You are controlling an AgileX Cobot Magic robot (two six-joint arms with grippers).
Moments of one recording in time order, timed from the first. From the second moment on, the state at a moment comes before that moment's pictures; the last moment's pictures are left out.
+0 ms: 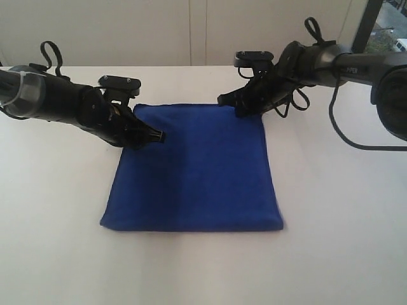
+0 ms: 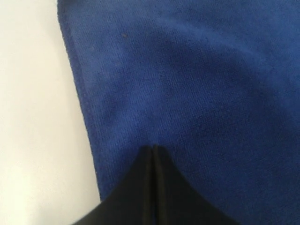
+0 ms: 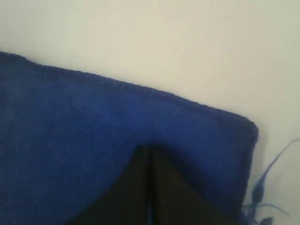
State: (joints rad) left arm -0.43 2.06 -1.25 -0.12 0.16 0.00; right arm 0.25 2.42 -1.87 0.44 0.54 -0.34
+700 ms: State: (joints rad) left arm -0.43 2.05 -1.26 -0.12 0.20 0.03; right arm 0.25 2.40 -1.87 0.36 0.57 -0.27
